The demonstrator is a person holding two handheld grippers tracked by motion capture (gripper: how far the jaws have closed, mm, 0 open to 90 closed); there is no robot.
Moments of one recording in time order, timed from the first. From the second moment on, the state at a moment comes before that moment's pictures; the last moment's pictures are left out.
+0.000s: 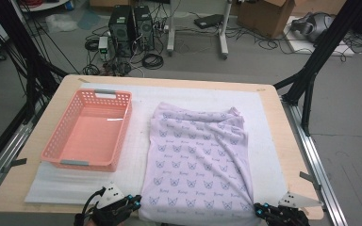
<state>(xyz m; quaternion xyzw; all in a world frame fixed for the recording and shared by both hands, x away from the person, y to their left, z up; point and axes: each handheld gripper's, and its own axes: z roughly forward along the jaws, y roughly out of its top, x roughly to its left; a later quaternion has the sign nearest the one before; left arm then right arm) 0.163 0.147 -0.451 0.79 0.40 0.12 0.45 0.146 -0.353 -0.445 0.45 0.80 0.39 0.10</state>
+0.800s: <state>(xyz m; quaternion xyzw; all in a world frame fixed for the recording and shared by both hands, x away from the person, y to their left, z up) 0.229 0.120 -0.450 0.79 0.42 0.14 0.42 0.204 -0.348 -0.445 0.47 0.79 0.37 0.14</state>
